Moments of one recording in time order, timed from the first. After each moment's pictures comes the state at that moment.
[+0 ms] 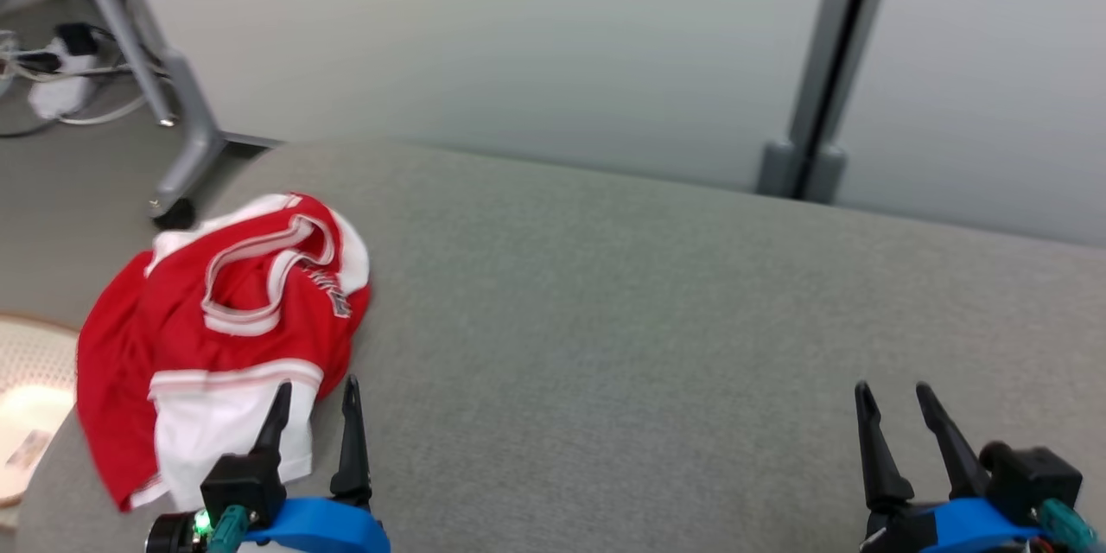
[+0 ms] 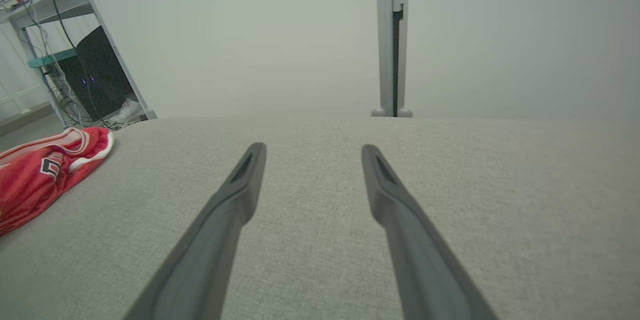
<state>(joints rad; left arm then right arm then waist) -0.04 0.12 -0.18 0.34 -0.26 0.04 -0.24 0.00 -0.05 -0.06 0.25 0.20 0.13 -0.21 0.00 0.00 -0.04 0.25</state>
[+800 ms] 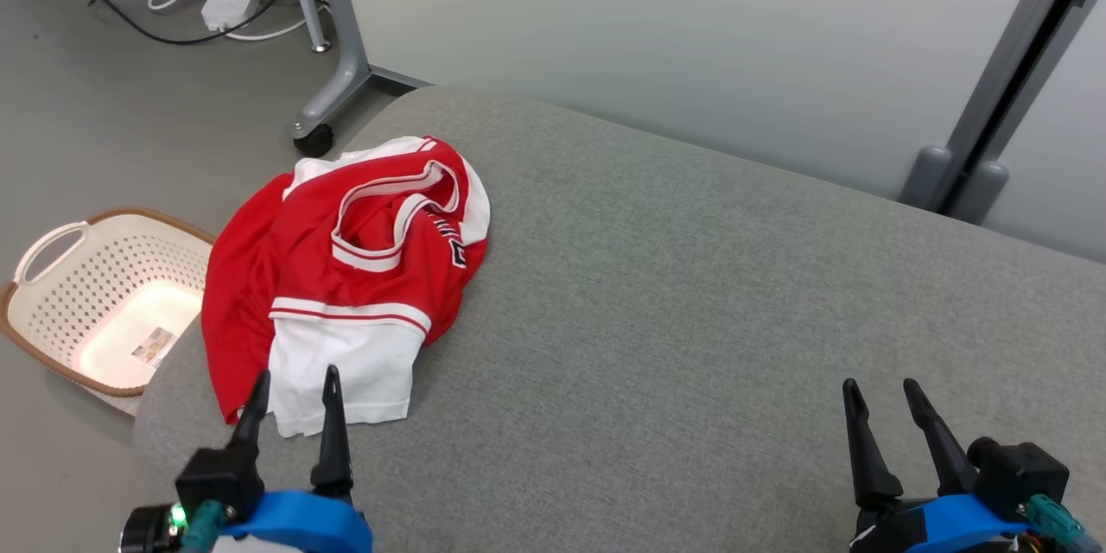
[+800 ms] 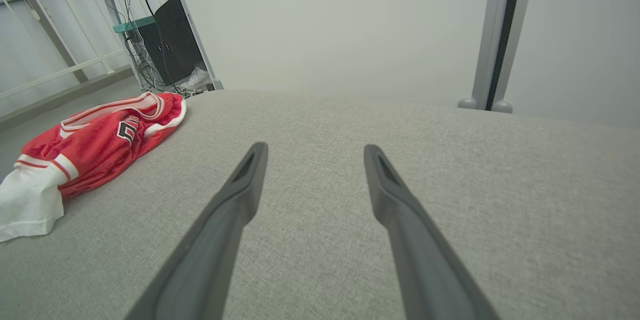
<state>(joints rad) -0.03 0.15 -0.18 0.29 -0.26 0.06 -0.23 -0.01 -0.05 -0.04 0.27 0.21 0.13 -0.21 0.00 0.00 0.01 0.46</state>
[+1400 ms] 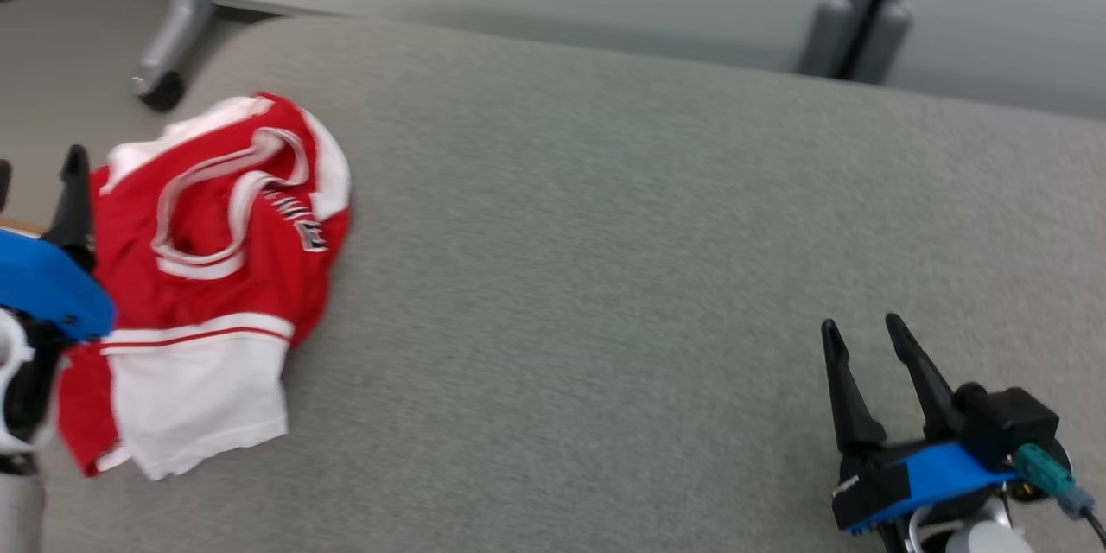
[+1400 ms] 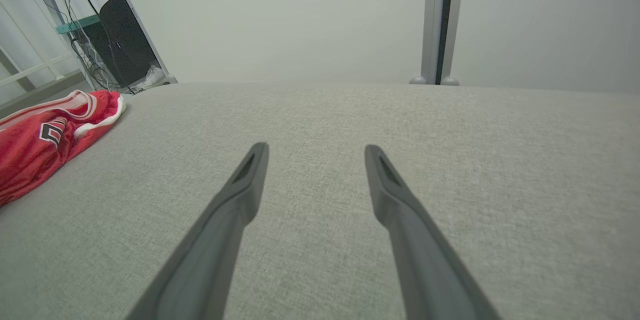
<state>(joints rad) -0.37 0.43 0.03 0.14 -0.52 0.00 0.33 -0.07 -0.05 -0.01 0.19 0.16 0.13 -0.19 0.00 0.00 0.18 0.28</state>
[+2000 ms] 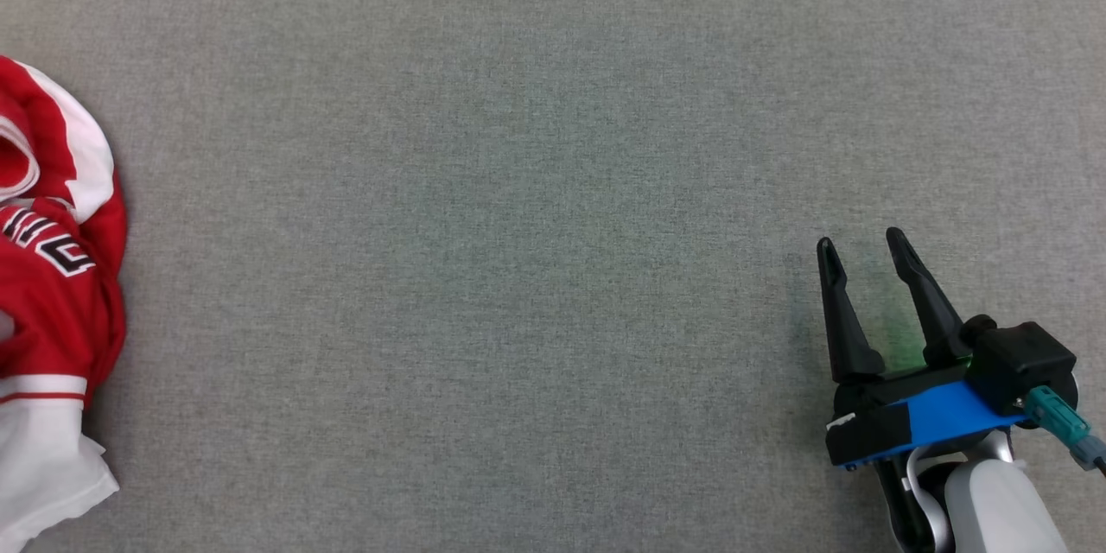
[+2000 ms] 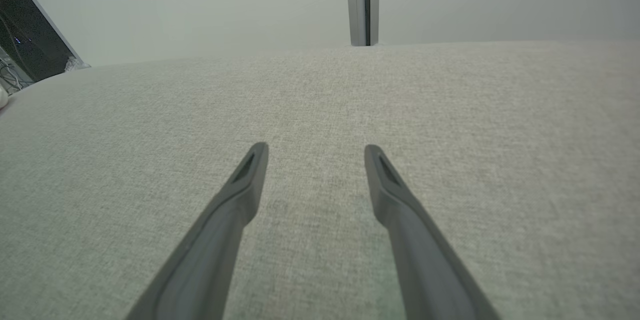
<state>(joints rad) -0.37 0.55 0.14 0.42 -0.58 0.12 0.58 -0.18 -0.05 0.02 0.10 0.14 0.13 -0.17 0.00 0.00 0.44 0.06</state>
